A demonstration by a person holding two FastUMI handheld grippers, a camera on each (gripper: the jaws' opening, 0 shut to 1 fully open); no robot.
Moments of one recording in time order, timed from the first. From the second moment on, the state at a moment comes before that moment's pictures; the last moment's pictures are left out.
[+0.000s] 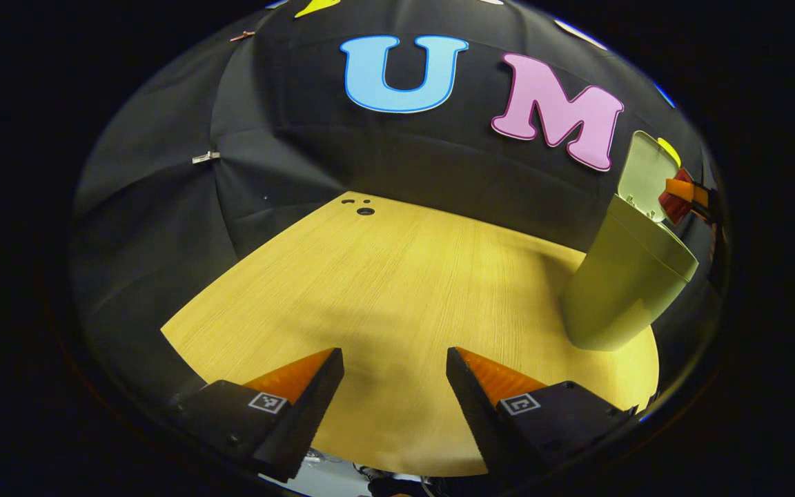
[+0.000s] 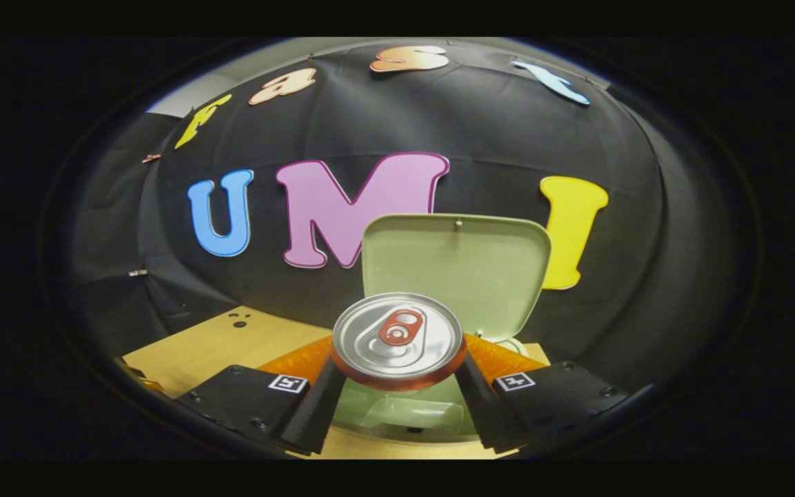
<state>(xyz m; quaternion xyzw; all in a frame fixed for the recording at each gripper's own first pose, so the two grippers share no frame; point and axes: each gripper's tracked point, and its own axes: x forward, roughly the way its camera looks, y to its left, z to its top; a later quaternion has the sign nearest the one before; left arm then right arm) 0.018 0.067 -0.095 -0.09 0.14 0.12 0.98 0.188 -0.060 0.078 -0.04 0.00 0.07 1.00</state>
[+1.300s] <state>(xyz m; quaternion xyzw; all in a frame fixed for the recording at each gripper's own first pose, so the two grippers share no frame) -0.015 0.036 -0.079 0.00 0.11 0.08 0.99 0.174 -0.073 0.131 -0.04 -0.05 0.02 1.00</state>
